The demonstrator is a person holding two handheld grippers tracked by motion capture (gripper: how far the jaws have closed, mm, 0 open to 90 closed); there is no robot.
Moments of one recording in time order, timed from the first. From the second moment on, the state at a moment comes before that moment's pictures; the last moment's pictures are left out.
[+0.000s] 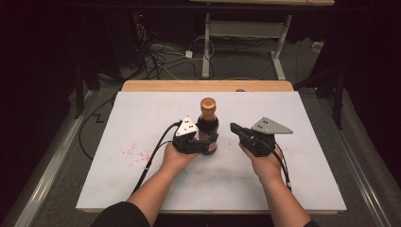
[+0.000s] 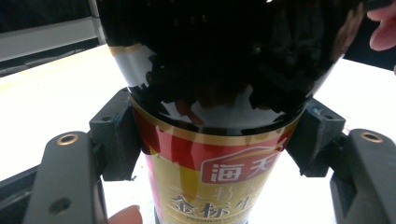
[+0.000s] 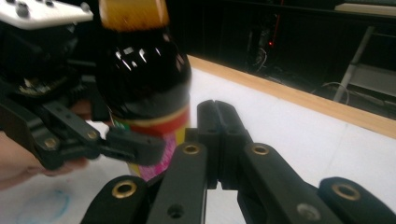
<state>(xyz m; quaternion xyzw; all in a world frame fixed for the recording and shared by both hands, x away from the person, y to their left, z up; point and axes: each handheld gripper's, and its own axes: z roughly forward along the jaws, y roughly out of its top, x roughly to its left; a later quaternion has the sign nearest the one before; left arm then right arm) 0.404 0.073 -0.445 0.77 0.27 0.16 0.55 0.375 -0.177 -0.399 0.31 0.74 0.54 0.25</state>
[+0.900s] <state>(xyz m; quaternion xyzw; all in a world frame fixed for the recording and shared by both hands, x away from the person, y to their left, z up) 0.396 0.027 -0.444 0.53 0.42 0.08 0.73 0.377 -0.150 -0.357 0.28 0.74 0.56 0.24</state>
